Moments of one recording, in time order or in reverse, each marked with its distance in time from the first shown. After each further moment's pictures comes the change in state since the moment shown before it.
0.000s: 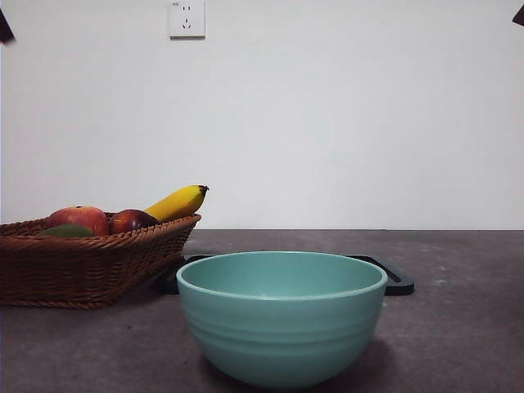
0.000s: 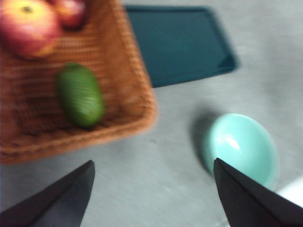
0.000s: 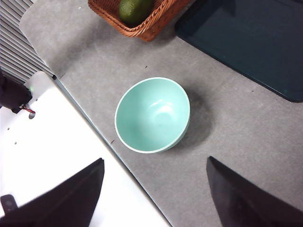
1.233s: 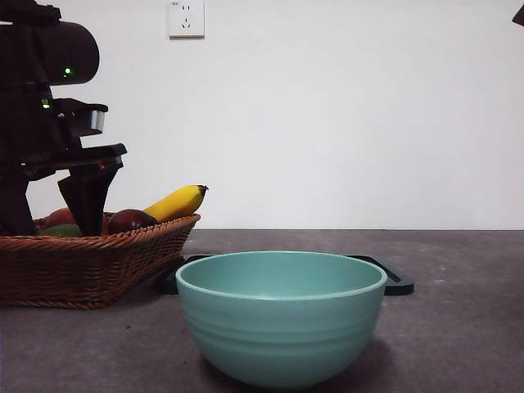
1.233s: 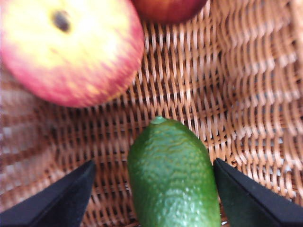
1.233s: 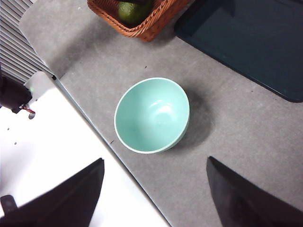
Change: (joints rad) left arm -0.122 0.795 0.202 0.235 -0.381 0.002; right arm 0.000 0.000 0.000 0.003 0.000 0.000
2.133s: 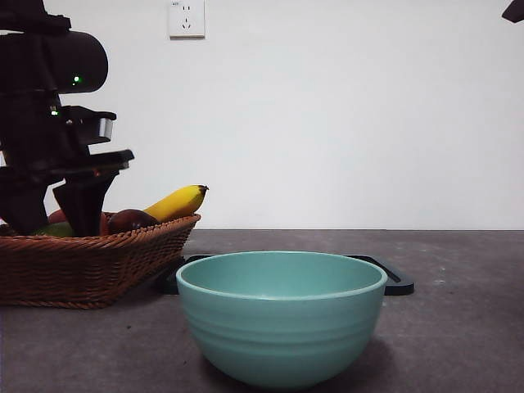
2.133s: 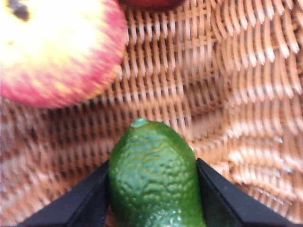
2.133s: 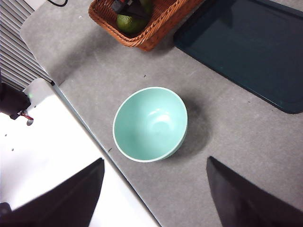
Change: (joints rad) left arm -0.019 0.027 0.016 -0.020 0.028 0.000; right arm 0.000 0.000 0.000 0.034 0.002 0.001
